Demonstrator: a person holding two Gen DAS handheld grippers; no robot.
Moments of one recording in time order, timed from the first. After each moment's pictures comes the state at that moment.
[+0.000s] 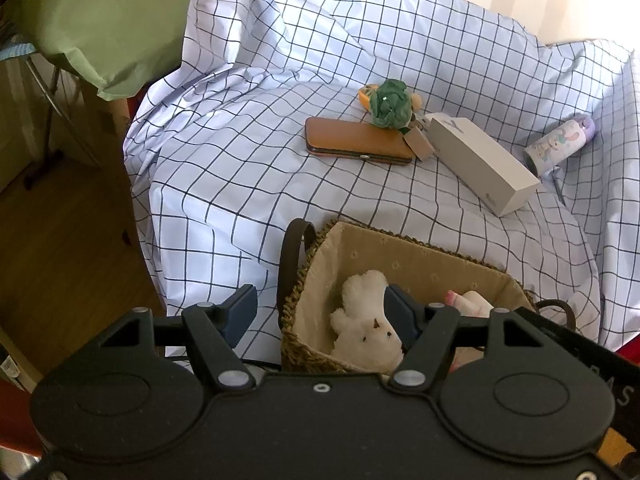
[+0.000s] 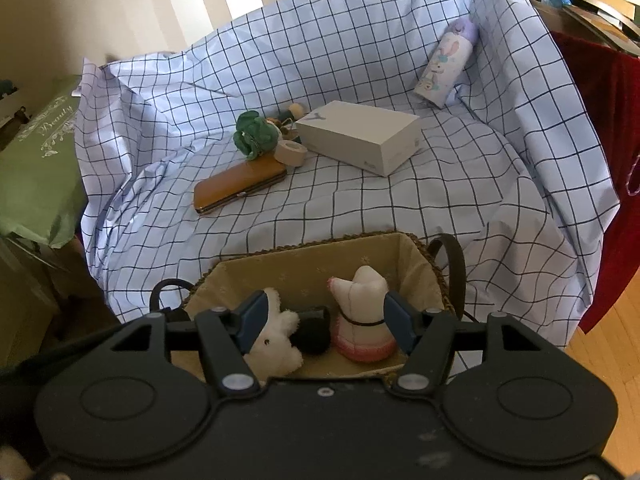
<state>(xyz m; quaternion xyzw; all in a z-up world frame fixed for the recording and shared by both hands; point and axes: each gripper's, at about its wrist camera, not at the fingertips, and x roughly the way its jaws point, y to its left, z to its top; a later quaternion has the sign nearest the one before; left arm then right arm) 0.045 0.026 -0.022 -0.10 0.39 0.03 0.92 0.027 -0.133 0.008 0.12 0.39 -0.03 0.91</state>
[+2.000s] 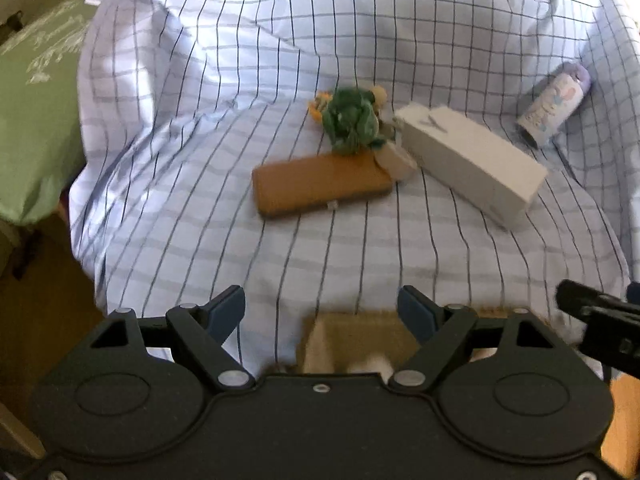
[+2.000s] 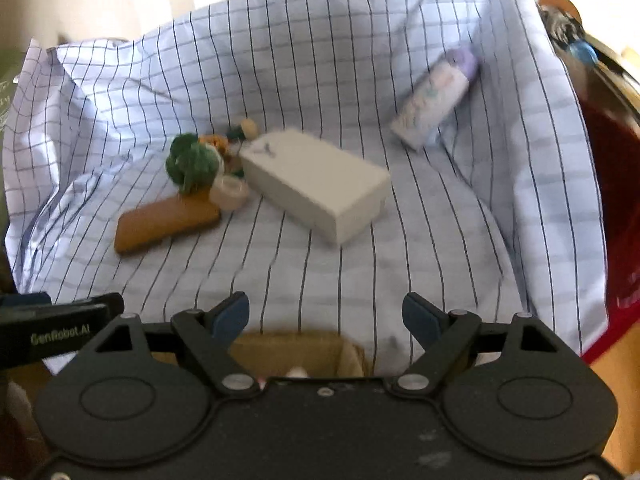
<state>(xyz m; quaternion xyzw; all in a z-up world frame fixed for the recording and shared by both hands) 0.163 0.001 -0.007 0.02 0.41 -0.02 0.91 0.150 -0.158 0.015 0.04 0.40 -0.08 0.91</state>
